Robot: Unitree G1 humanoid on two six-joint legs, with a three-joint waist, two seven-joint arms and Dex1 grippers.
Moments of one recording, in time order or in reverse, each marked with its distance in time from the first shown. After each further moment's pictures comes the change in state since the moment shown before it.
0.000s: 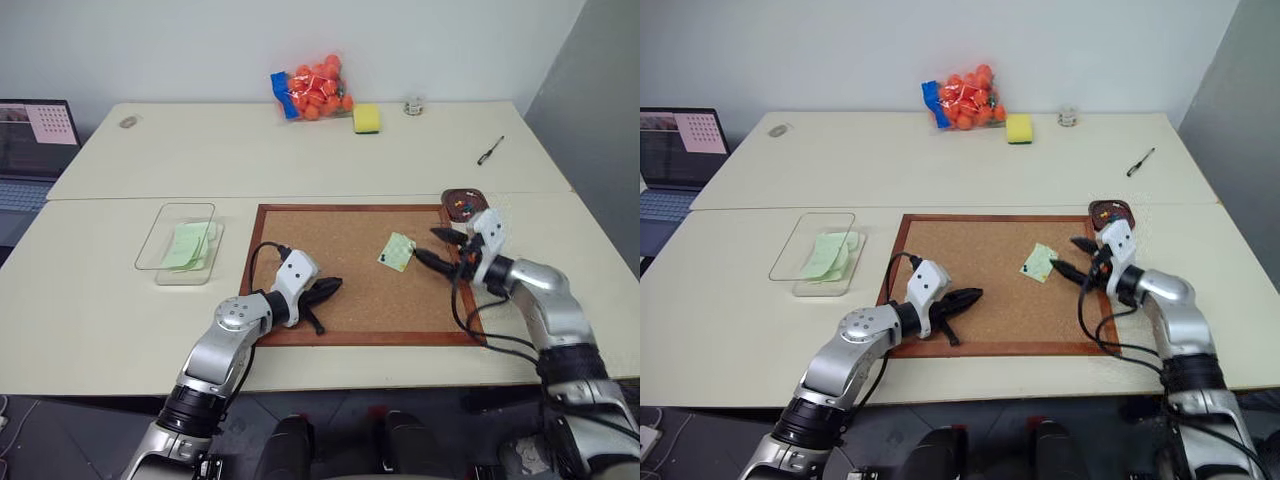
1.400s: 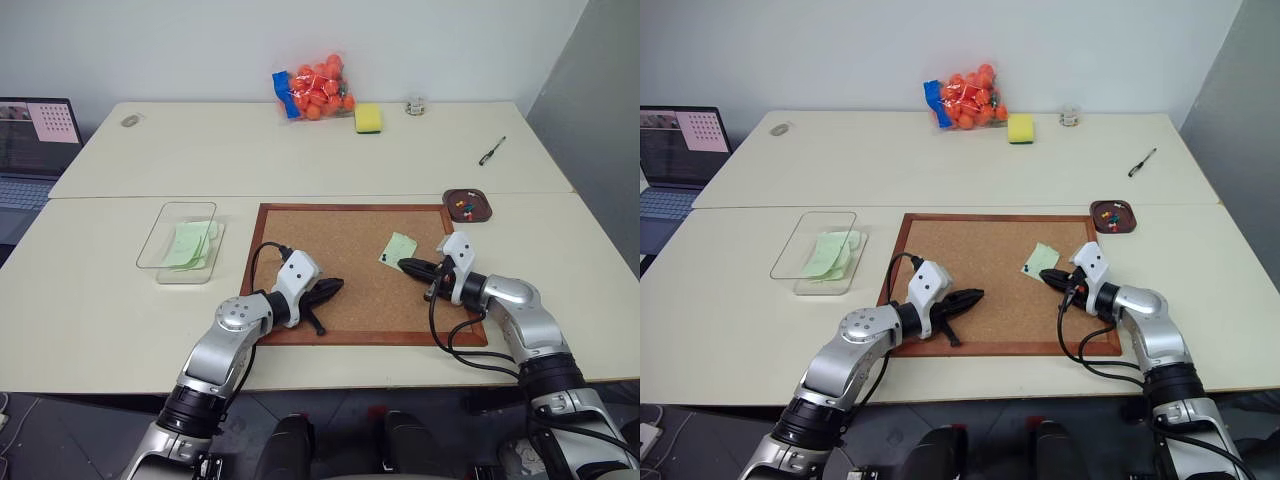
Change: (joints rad) left arm -0.001 -0.003 -0.008 -0.005 -0.001 0.005 -0.004; right arm -0.018 0.092 0.062 0.121 -0.044 -0.051 -0.041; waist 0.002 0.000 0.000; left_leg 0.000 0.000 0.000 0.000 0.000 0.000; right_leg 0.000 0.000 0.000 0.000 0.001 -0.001
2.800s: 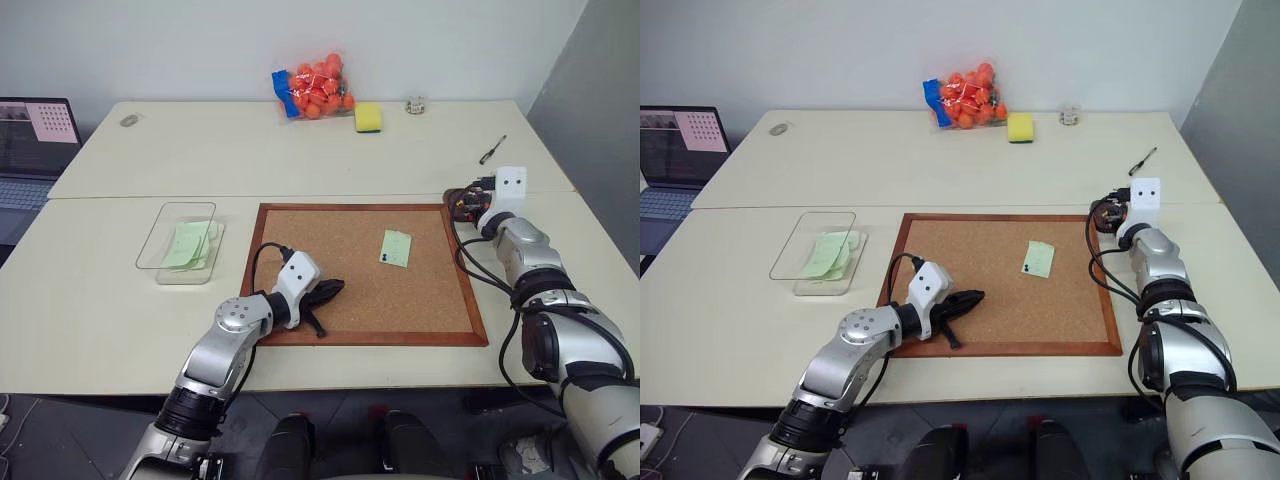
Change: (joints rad) left arm 0.009 0.007 -0.008 -0.024 0.001 0.013 0.003; right arm -0.583 0.002 -0.220 0.903 -0.139 -0.186 -0.639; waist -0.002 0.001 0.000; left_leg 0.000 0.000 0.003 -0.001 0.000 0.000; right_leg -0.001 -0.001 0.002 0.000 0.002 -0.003
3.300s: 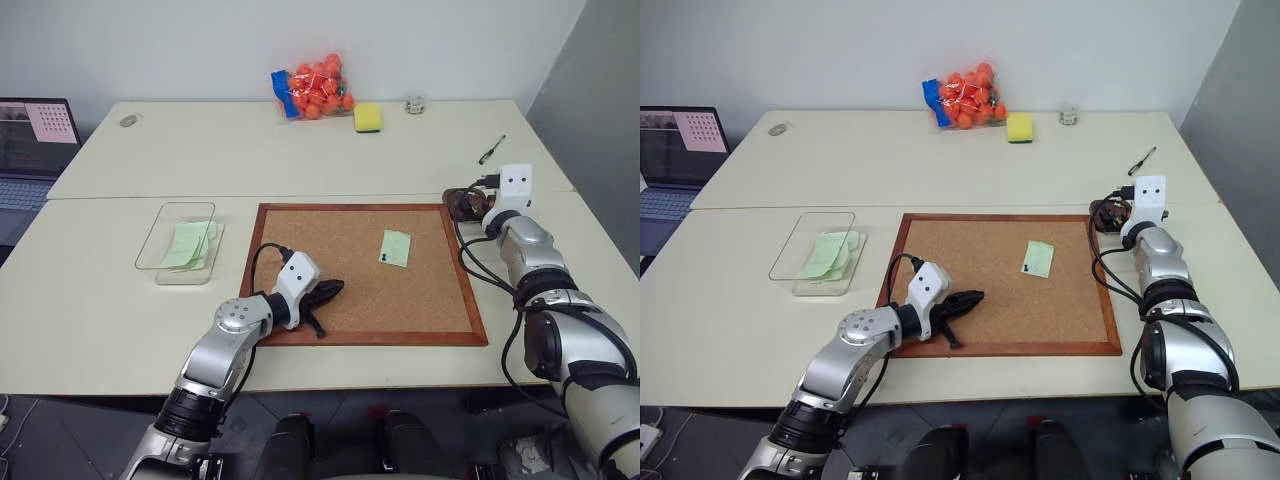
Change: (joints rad) left arm 0.004 0.000 0.001 -0.005 0.000 0.003 0.002; right arm 0.003 -0.012 0.003 -0.019 -0.018 -0.087 0.054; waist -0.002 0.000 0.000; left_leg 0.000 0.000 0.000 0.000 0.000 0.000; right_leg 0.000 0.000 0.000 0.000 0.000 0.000
